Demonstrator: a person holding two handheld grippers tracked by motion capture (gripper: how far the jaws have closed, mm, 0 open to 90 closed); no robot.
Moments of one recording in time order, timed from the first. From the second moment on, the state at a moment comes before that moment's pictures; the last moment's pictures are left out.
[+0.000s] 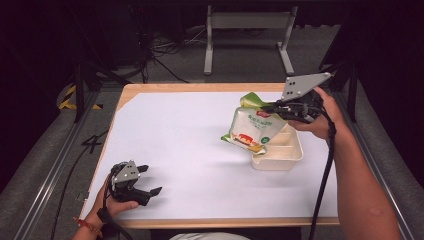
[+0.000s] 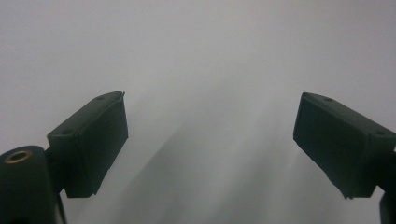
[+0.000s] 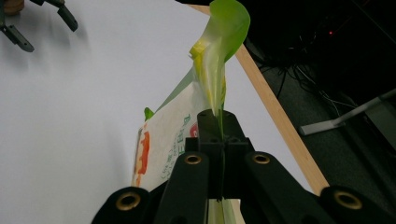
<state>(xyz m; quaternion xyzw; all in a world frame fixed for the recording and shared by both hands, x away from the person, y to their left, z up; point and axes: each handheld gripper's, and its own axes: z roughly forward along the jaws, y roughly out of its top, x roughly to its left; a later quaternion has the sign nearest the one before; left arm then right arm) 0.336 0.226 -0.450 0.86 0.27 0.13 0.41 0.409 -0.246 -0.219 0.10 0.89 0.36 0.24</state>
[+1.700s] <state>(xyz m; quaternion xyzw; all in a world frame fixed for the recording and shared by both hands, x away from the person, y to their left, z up) 0.337 0.222 -0.452 0.87 0.27 0.13 0.40 0.384 -0.322 -0.237 0.13 0.91 0.31 0.24</state>
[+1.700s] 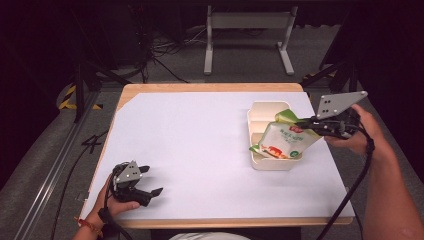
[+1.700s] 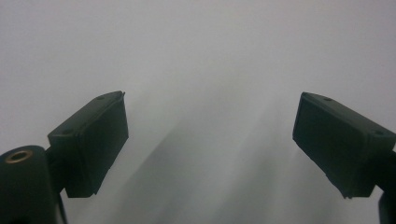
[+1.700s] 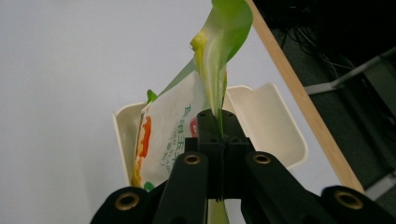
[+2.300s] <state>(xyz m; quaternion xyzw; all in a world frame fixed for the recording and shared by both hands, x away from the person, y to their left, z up) 0.336 0.219 -0.452 0.87 0.26 0.12 0.40 0.393 -0.292 -0.244 0.11 0.93 0.25 0.23</state>
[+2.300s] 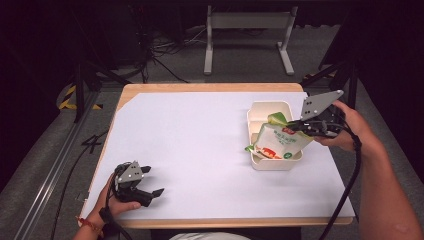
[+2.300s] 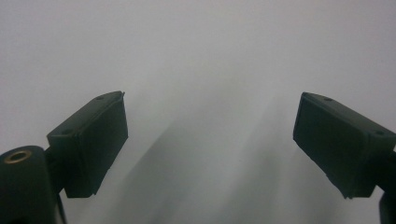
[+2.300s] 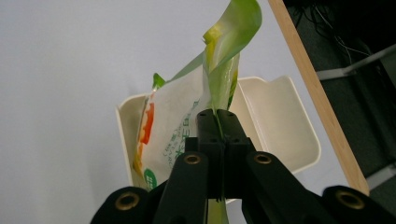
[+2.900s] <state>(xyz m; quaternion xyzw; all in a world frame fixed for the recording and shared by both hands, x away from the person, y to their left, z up) 0.336 0.221 -0.452 0.87 0.26 0.12 0.40 0.390 -0.275 -0.212 0.09 0.96 0.16 0.22</state>
